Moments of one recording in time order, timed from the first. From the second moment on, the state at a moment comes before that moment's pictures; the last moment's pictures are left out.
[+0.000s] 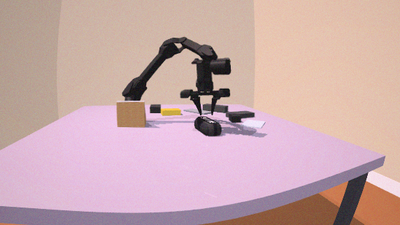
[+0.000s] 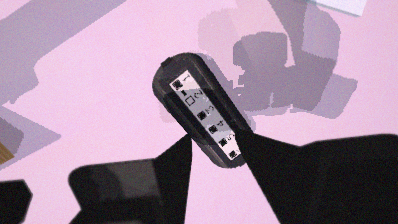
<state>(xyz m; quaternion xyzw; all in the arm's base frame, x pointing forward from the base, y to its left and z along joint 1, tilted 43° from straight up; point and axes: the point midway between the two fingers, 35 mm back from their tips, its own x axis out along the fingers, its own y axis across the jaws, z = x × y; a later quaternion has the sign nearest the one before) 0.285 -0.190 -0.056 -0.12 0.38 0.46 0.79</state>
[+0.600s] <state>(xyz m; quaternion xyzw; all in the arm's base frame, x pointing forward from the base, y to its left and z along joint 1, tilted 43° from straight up) 0.258 -0.208 -0.051 0.25 0.48 0.23 0.81</state>
